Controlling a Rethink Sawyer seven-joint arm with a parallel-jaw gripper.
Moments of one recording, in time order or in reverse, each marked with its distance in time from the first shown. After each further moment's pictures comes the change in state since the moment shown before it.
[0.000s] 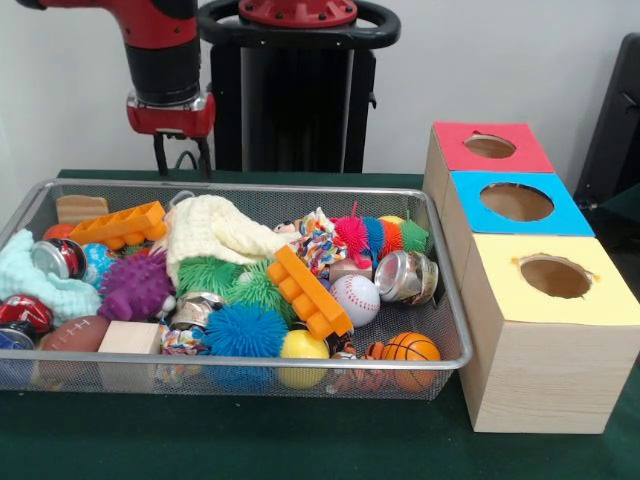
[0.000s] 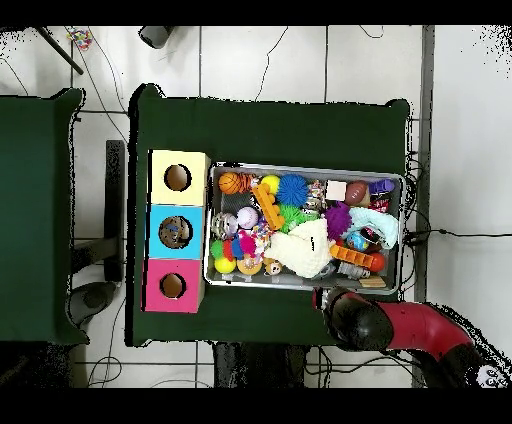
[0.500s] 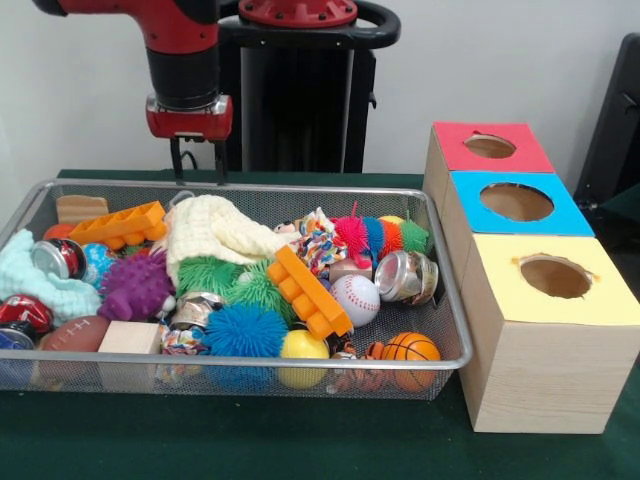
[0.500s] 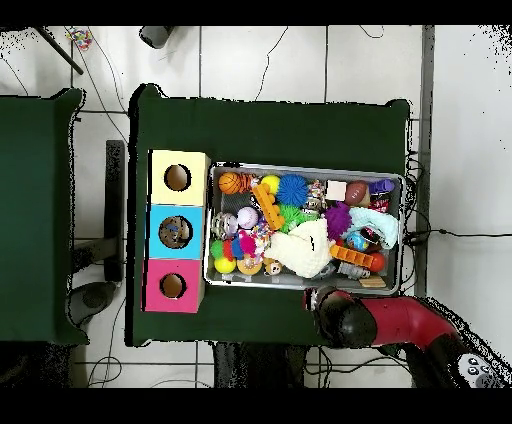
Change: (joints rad) arm 0.074 0.002 -0.016 0.000 -0.034 0.000 0.000
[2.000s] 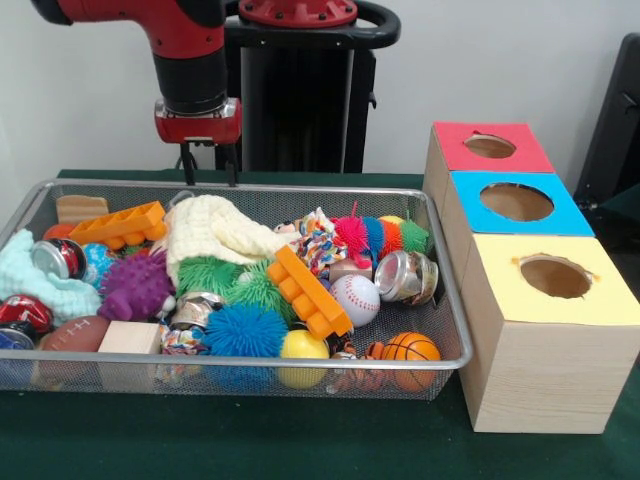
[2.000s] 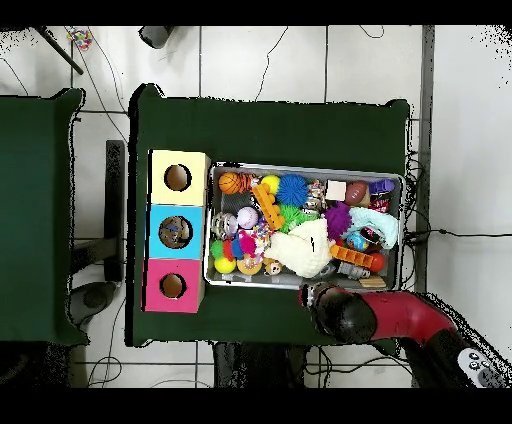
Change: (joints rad) arm -0.039 0.020 0.057 -0.002 0.022 0.029 0.000
